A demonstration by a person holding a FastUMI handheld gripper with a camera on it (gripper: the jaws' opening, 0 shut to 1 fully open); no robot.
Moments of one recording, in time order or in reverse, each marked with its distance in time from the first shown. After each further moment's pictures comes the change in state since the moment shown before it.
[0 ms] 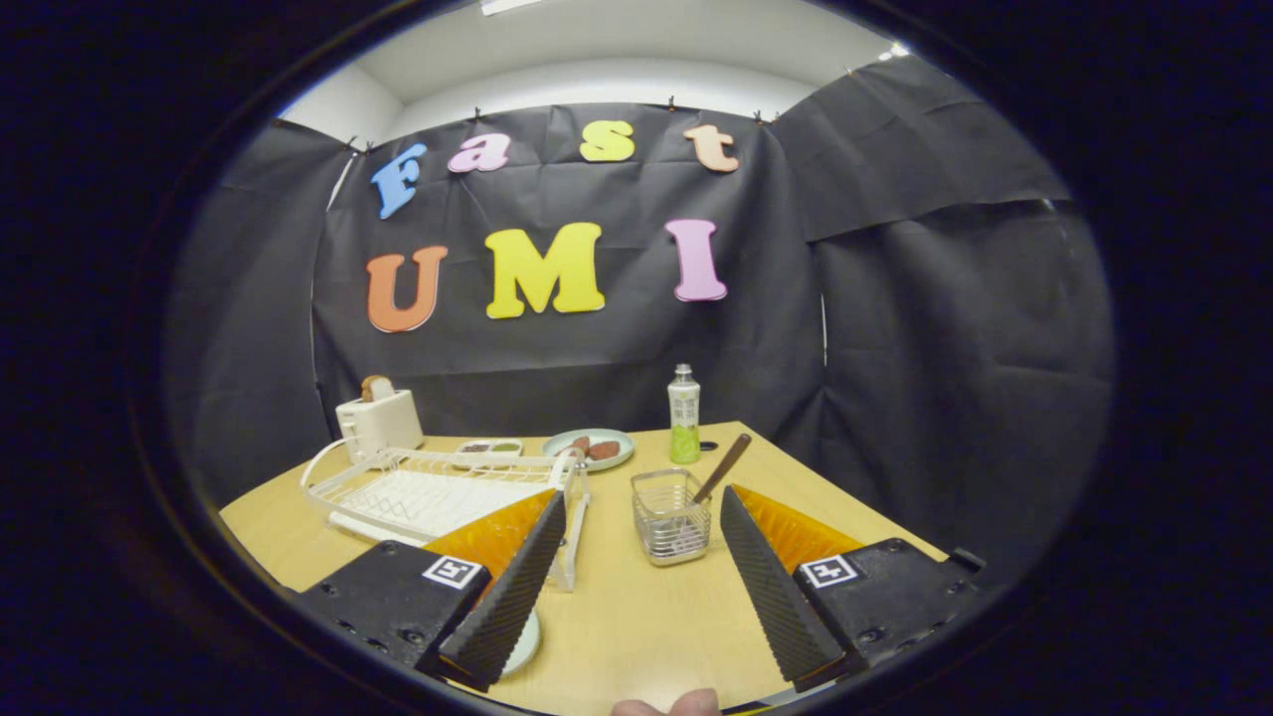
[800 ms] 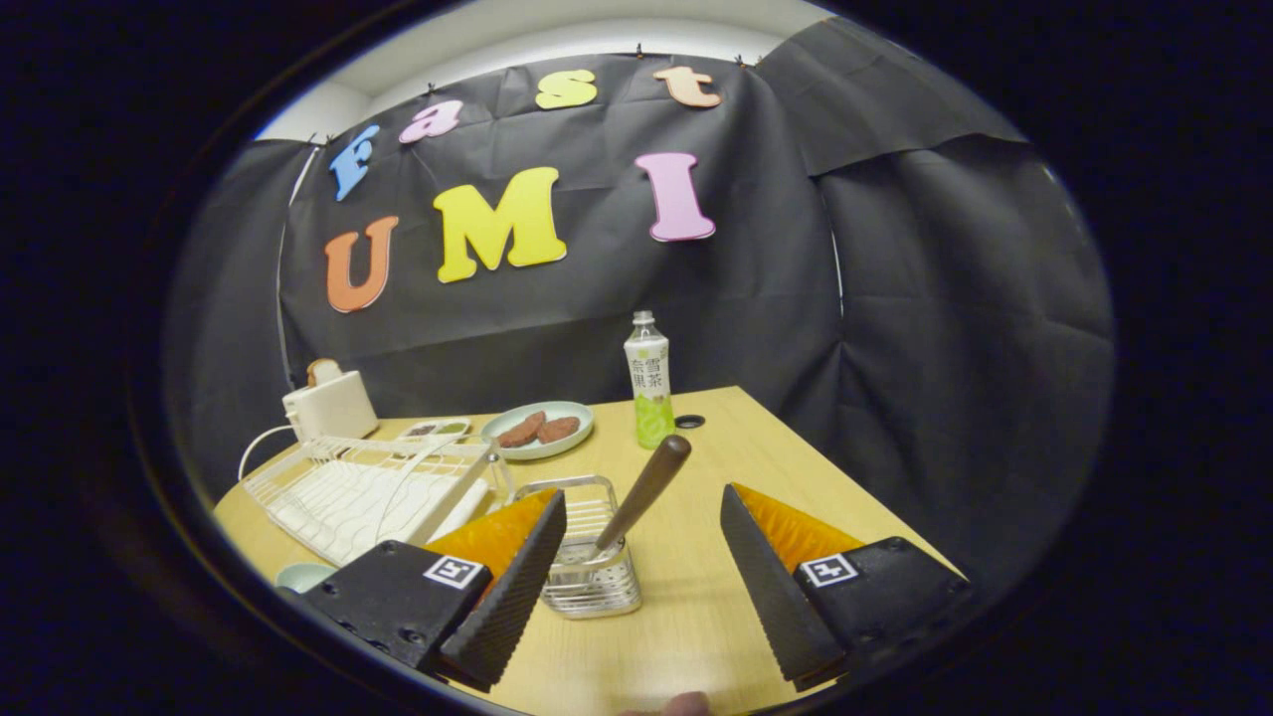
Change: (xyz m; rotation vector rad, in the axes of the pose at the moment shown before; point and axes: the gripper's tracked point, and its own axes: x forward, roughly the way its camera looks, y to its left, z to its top) arm 0.157 -0.061 -0.012 0.037 0.120 0.059
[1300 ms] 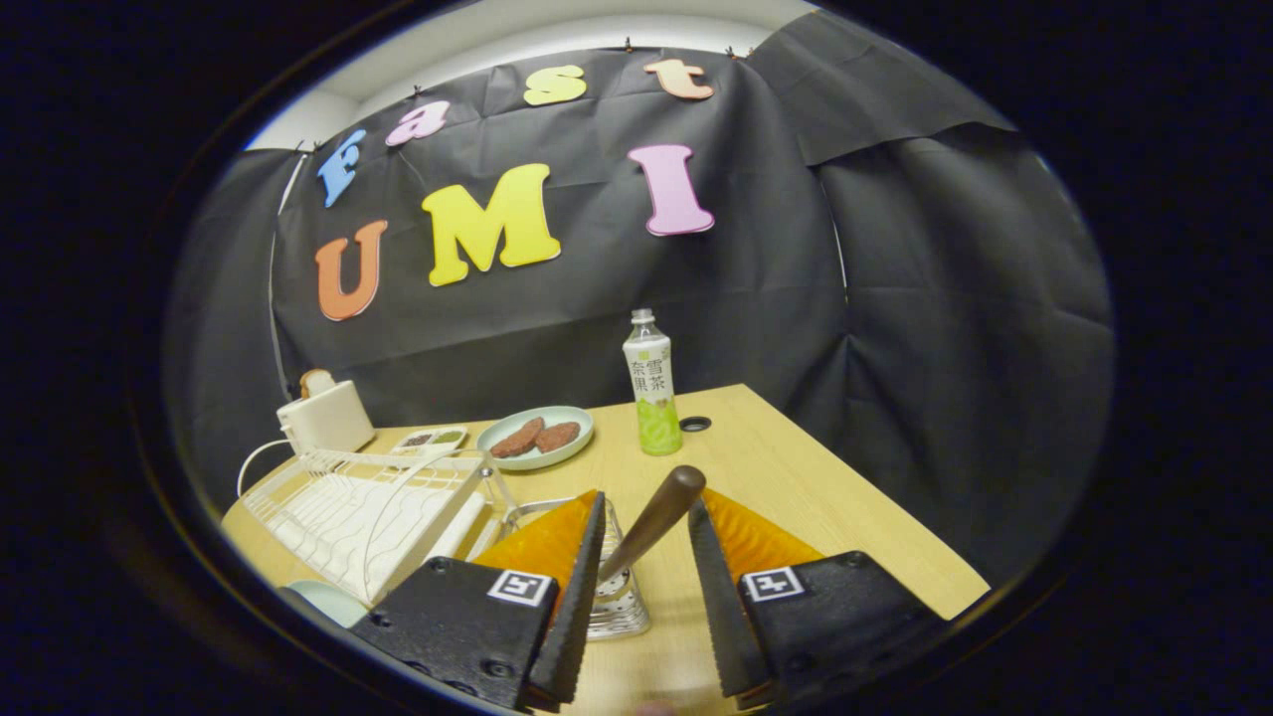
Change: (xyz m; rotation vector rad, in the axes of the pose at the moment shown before) arm 0.019 0.001 0.008 0.035 0.010 -0.004
